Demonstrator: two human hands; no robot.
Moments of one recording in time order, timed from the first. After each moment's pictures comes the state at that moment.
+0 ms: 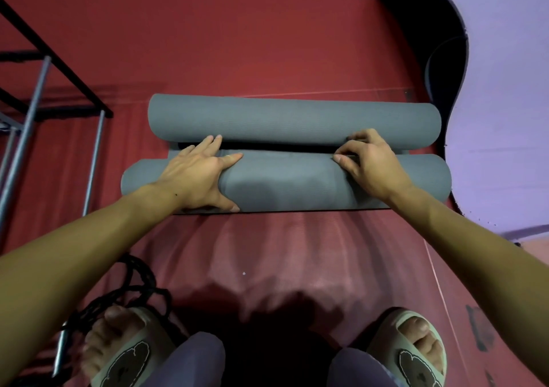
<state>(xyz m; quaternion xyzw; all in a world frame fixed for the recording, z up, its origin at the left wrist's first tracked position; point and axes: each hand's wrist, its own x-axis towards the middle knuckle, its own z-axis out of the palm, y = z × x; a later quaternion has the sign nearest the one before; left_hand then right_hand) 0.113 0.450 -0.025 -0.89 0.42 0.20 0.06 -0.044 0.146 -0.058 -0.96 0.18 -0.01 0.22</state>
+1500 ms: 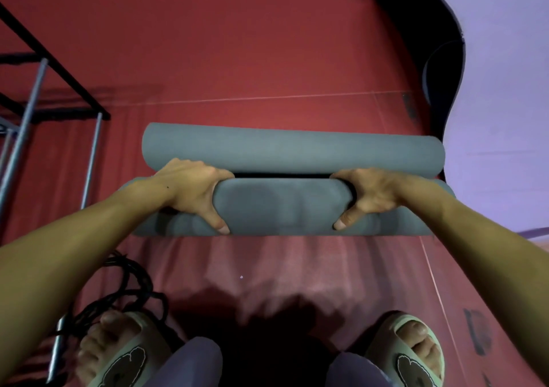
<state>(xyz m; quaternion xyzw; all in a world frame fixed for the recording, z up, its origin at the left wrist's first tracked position) 0.127 0.452 -0.027 -0.84 0.44 0.28 0.12 -0.047 0.134 -0.039 -0.91 0.10 0.36 0.20</state>
